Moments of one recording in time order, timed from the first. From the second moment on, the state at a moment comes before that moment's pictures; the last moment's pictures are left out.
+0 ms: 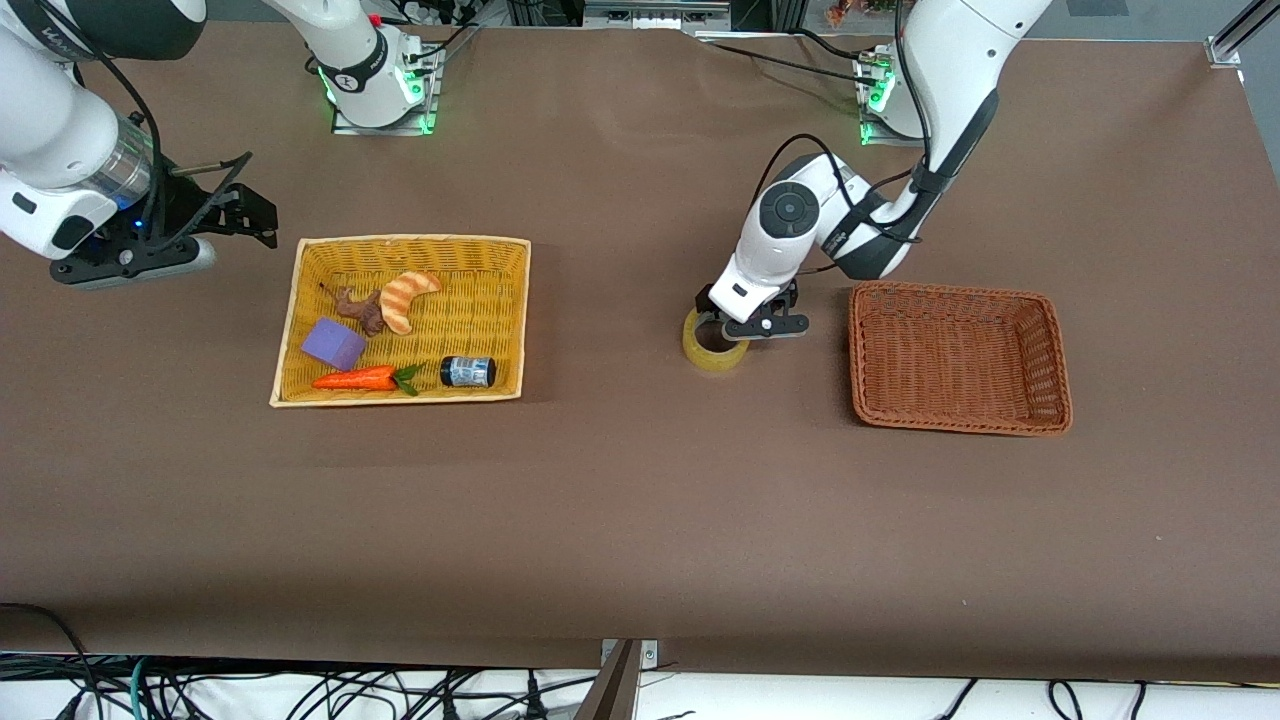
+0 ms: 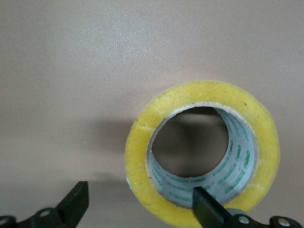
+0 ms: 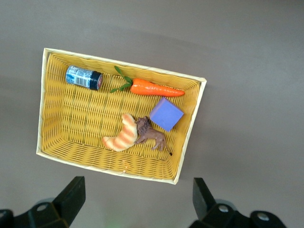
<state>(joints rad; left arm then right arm) -0.21 0.50 -0.44 -2.10 0.29 2.52 -0.95 0.21 -0.02 -0.07 -1.76 -0.03 1.65 -0.08</state>
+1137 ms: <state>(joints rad) -0.15 0.56 -0.42 -1.95 0.23 2.45 -0.98 0.21 -0.02 -0.09 -1.74 -0.03 1.64 -0.08</state>
